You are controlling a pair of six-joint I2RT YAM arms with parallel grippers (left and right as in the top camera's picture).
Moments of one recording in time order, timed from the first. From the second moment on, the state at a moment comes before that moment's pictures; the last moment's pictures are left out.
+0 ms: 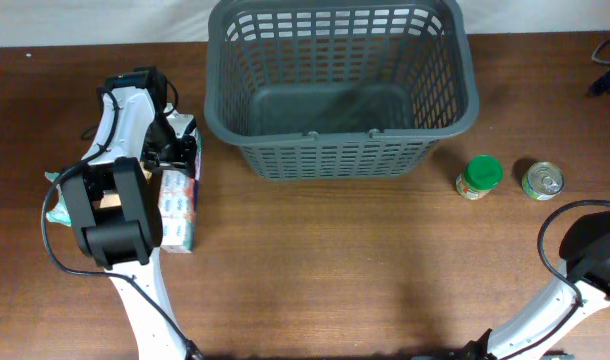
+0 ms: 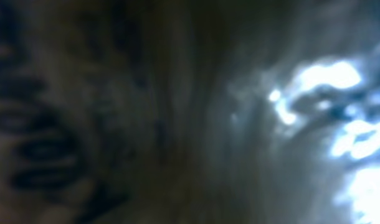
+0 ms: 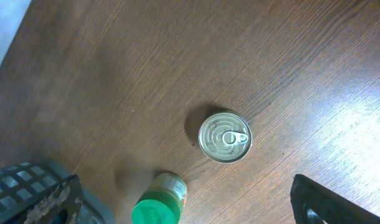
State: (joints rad) left arm 0.11 2.31 1.90 -1.30 0.03 0.25; right arm -0.57 2.15 2.44 -1.52 -0.10 0.35
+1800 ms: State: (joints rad) left arm -0.49 2.56 2.83 -1.18 0.07 1.12; right arm -0.57 2.15 2.44 -1.52 -0.10 0.35
